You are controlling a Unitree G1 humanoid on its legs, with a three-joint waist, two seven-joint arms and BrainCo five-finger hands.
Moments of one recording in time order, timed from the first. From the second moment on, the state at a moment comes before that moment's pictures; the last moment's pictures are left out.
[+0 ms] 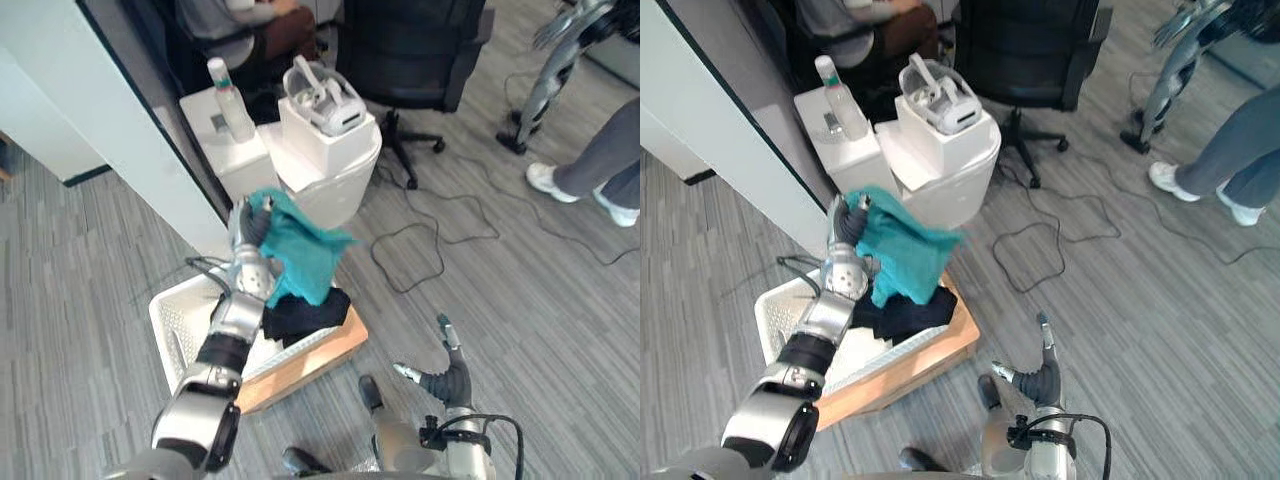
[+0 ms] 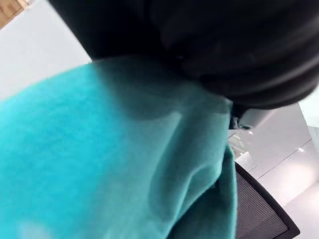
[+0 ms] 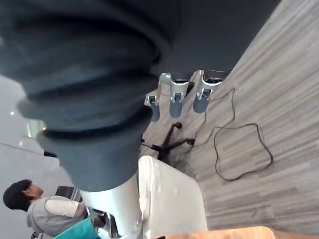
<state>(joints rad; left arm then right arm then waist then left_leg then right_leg) -0.55 0.15 -0.08 0.54 0.37 -0.04 0.47 0.53 0.01 0.20 -0.19 -0.36 -0.16 -0.34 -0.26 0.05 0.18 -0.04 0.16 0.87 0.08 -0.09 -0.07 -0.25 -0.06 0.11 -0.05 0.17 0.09</state>
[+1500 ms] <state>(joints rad) 0.06 -0.01 0.08 0.06 0.16 -0.06 0.35 0.42 0.01 0.18 0.07 -0.33 -0.11 -0.29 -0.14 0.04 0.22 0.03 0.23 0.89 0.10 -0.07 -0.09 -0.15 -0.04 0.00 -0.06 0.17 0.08</state>
